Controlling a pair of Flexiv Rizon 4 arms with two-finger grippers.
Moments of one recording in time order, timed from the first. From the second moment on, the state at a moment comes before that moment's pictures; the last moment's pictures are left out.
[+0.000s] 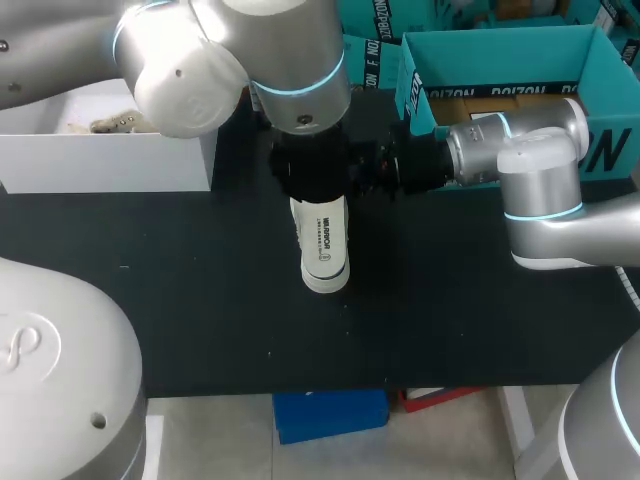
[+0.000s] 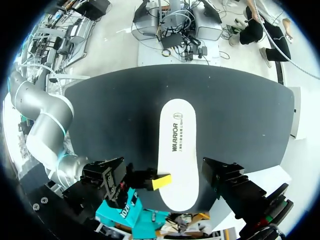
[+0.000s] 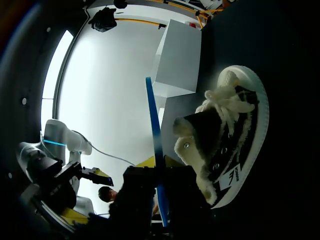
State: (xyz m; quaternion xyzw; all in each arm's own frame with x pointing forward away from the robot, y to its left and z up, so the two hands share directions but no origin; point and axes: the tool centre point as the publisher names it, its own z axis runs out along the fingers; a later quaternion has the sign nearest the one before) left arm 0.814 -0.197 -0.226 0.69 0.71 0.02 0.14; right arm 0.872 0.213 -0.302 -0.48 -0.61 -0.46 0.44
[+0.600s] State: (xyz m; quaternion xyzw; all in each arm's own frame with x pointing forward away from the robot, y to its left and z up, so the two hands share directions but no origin) left arm 0.873 -0.175 -0.219 0.69 0.71 0.02 0.15; right arm 0.872 0.213 -0.302 -0.48 -0.61 -0.46 0.44
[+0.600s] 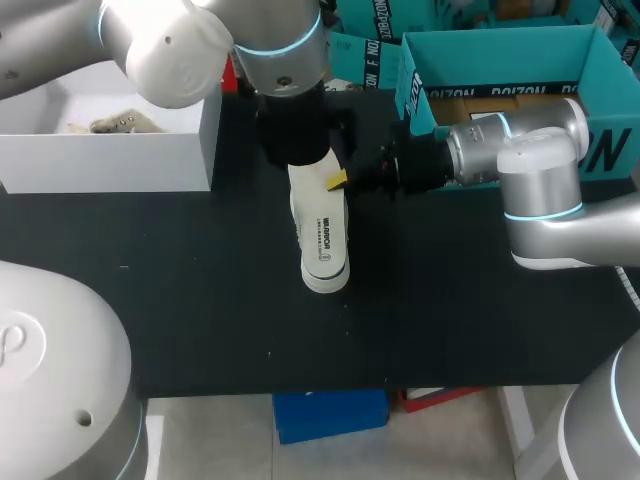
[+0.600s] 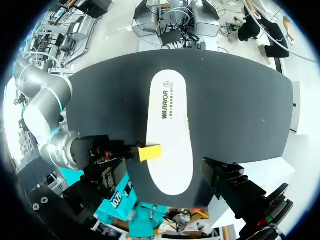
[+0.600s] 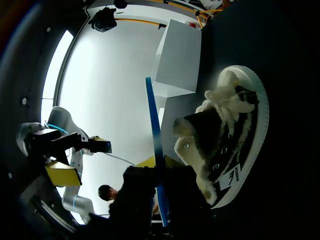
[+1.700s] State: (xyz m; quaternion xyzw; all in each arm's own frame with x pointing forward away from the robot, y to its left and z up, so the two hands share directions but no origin) left arm 0.969 -0.154 -0.228 0.68 0.71 0.02 0.15; right arm 0.872 0.213 -0.302 -0.48 -0.61 -0.46 0.44
